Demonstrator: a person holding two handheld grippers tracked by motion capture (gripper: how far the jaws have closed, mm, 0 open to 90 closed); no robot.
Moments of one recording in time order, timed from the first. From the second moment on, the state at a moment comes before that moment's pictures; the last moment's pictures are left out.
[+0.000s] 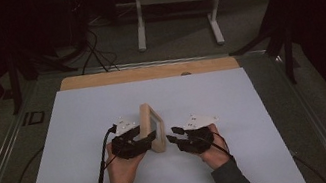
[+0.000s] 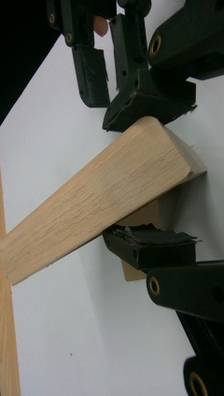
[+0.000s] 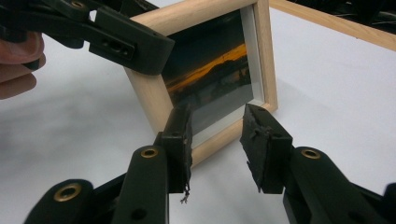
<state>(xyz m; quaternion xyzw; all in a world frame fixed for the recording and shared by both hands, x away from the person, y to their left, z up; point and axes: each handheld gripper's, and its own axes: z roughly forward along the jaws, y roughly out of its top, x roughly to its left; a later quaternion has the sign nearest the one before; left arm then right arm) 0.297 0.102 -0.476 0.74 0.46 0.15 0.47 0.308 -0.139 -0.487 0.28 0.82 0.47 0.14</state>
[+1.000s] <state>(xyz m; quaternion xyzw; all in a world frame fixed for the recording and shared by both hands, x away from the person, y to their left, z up) 0.295 0.112 -0.475 0.75 0.45 0.14 0.47 0.309 -0.141 -0.481 0.29 0.81 0.48 0.15</state>
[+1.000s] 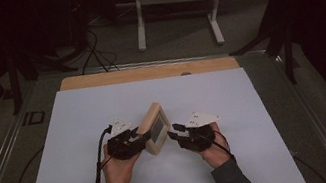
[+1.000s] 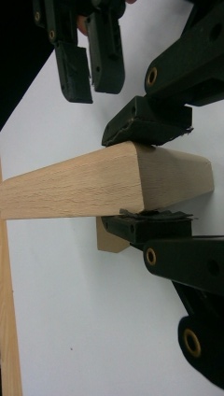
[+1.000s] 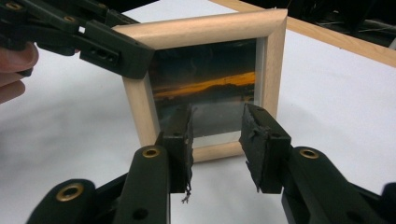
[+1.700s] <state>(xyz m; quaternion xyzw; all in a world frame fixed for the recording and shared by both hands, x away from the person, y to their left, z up) 0.282 0.102 -0.474 0.77 0.40 0.17 0.47 0.316 -0.139 -0.459 0.30 0.78 0.52 0.20</state>
